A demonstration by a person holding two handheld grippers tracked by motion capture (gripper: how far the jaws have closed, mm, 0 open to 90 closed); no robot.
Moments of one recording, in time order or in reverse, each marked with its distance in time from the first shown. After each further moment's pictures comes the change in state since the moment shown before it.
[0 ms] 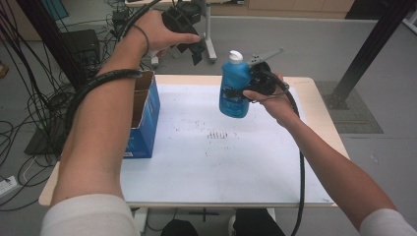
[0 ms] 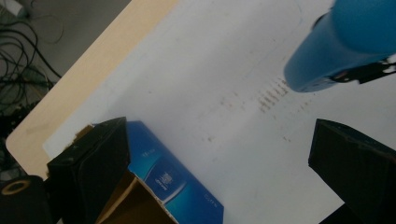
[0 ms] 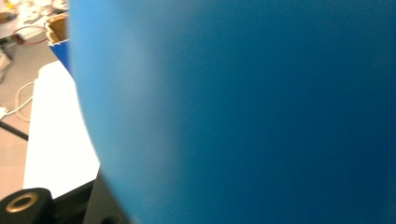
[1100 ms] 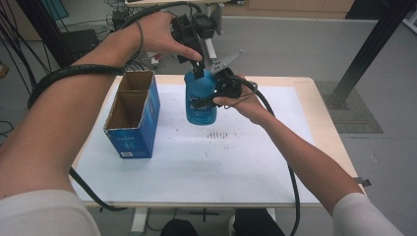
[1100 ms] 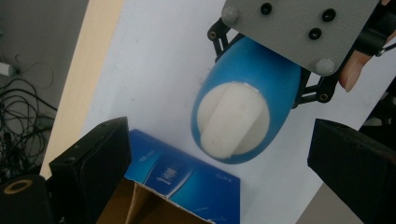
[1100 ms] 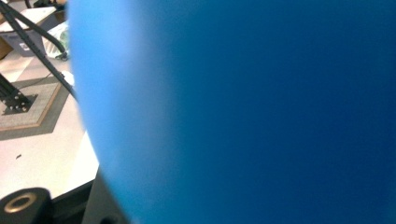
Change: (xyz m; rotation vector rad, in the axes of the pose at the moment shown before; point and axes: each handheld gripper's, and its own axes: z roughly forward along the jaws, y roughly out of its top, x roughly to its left) left arm -0.041 -0.005 0.001 0.077 -0.032 0.357; right arm 0.031 0.024 0.069 -0.015 0.292 -0.199
